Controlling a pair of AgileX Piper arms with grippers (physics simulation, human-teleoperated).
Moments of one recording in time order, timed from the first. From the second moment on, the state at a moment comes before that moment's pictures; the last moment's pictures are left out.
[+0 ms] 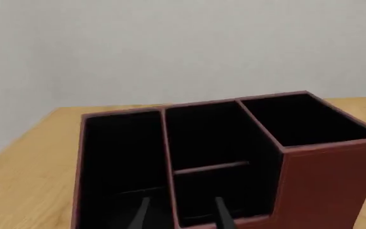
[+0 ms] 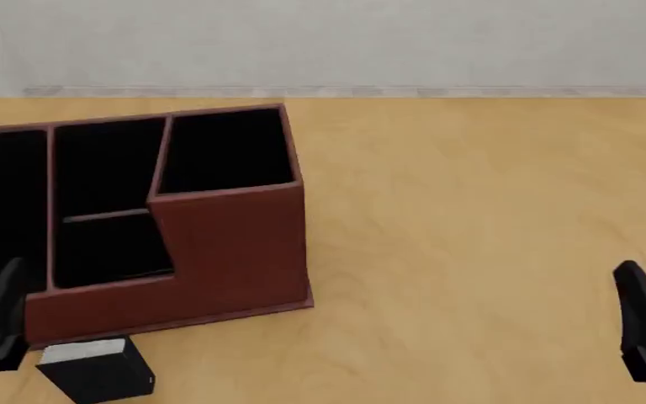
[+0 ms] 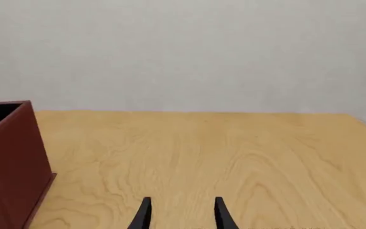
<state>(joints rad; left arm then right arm) 0.04 0.10 0.00 -0.06 0.06 0.01 0.00 0.00 -0.02 -0.01</state>
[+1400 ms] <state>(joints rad) -0.49 0.28 -0.52 0.44 0.12 -0.01 0.09 0.00 -0.06 0.06</state>
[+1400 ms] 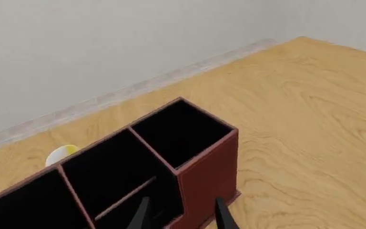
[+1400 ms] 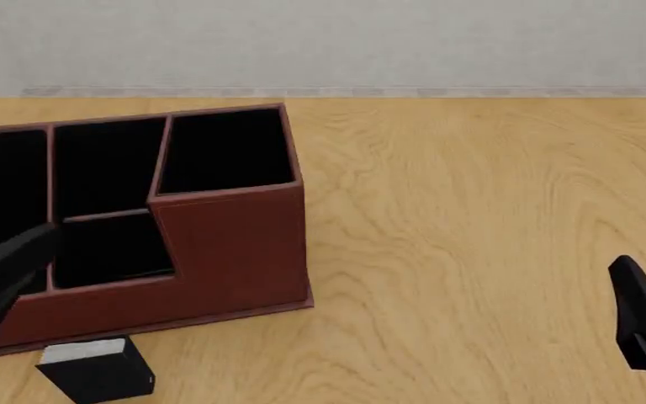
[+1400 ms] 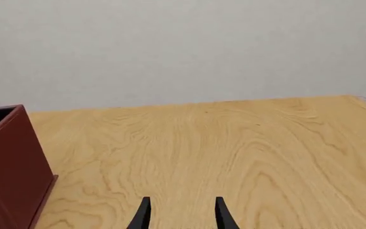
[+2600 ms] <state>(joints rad) -0.55 0.50 -0.50 0.84 0.36 -0.01 0.19 0.00 -0.12 0.05</state>
